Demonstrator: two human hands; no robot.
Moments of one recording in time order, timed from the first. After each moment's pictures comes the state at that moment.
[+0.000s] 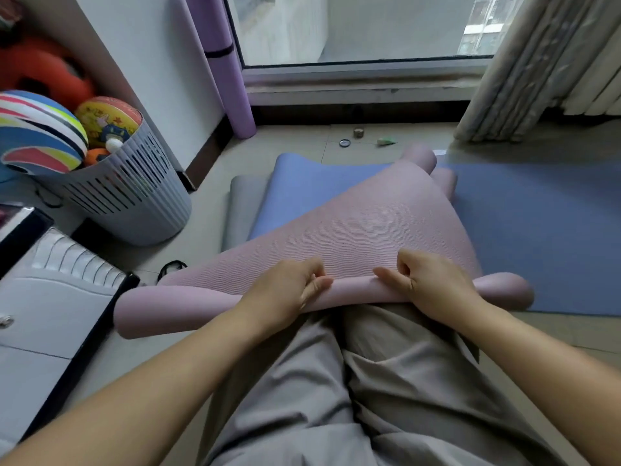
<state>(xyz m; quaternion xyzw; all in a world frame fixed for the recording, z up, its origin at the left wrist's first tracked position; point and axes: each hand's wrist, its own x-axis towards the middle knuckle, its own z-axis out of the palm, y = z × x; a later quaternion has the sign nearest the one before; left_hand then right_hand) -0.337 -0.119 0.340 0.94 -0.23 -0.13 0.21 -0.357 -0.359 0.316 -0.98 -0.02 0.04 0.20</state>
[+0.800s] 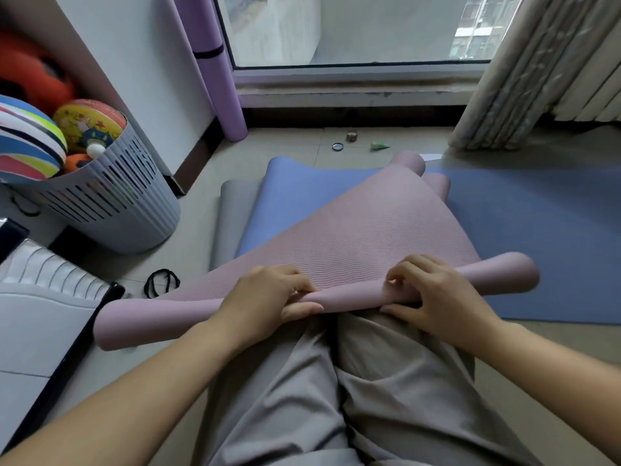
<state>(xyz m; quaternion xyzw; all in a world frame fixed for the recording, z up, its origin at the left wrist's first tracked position) -0.311 -0.101 0.330 0.93 -0.31 -0.06 0.16 -0.346 -0.383 0.305 -0.94 -0.24 -0.11 0.22</state>
